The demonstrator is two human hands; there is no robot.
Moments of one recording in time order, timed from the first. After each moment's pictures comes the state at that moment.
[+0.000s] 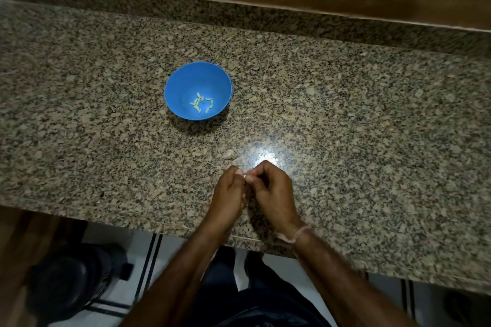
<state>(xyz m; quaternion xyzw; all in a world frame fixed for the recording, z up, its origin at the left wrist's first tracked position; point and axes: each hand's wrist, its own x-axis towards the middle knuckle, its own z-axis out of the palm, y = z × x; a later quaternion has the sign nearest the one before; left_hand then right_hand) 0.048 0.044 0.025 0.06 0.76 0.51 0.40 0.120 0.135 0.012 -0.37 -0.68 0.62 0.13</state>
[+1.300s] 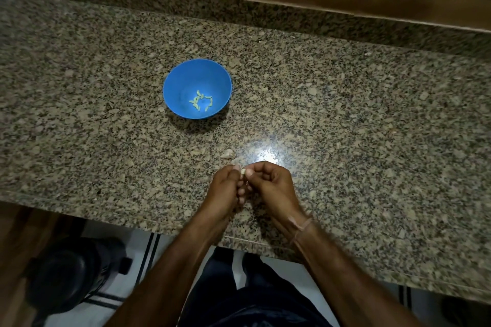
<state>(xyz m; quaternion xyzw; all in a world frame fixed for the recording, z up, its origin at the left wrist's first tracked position) 0.036 0.055 0.016 -0.04 0.67 0.58 0.46 0.113 0.148 0.022 -0.41 -0.48 0.77 0.06</state>
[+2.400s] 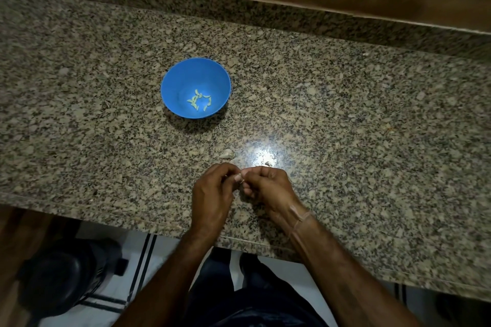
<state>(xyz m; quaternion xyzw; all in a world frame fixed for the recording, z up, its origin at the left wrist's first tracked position) 0.033 0.029 0.006 0.25 0.85 0.45 0.13 0.104 0.152 0.012 -0.46 -0.43 0.77 0.01</state>
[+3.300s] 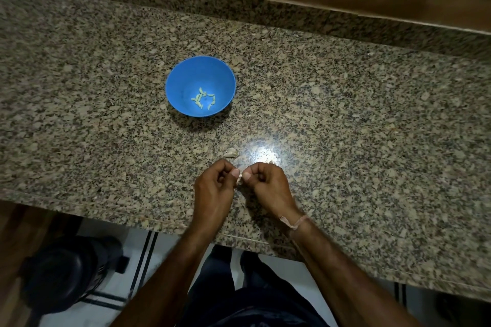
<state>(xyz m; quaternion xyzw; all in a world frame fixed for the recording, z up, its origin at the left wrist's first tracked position) 0.027 0.026 0.013 0.16 0.83 0.48 0.22 0.103 0.145 0.003 -0.38 -0.66 0.65 0.03</state>
